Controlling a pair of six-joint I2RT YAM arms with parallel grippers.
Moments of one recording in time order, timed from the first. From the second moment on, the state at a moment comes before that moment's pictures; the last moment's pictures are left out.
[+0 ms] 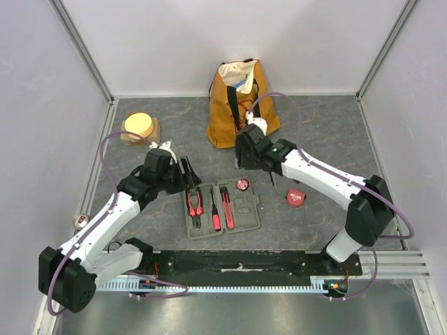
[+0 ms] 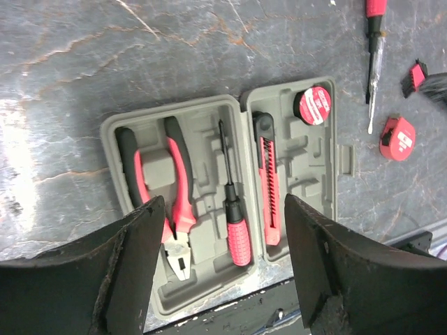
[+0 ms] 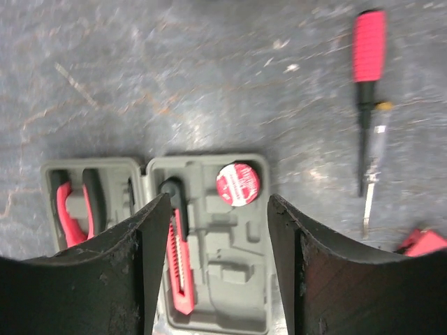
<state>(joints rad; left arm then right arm) -0.45 1.02 0.76 -0.52 0.10 -0.66 0.80 1.63 1.33 -0.59 0.28 0.62</state>
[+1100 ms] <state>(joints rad) -0.29 1.16 0.70 -0.46 0.10 -0.66 0.44 1.88 1.28 -0.42 0.13 0.34</state>
